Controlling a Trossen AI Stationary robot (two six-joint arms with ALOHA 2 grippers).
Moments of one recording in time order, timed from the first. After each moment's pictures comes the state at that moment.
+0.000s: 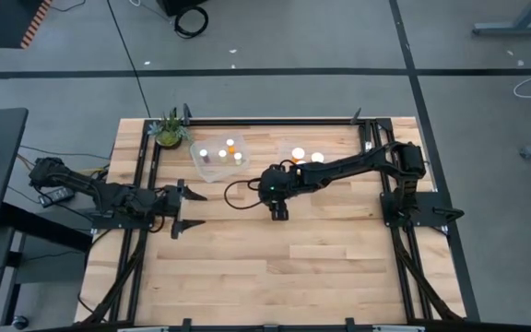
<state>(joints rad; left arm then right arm) -0.30 0.33 0.01 0.10 -0.31 -0.16 -0.04 1.90 1.28 -0.38 0.08 -0.11</state>
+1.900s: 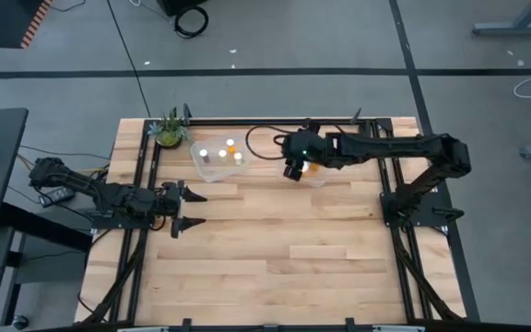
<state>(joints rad) -0.30 0.33 0.01 0.11 -0.31 -0.36 -0.15 1.52 1.27 -0.52 0.48 -0.07</state>
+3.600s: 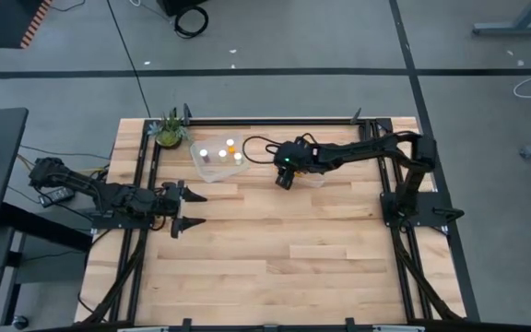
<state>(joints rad) -0.31 0.33 0.01 0.11 -0.31 -0.36 -0.27 1.79 1.07 -0.22 0.30 0.06</state>
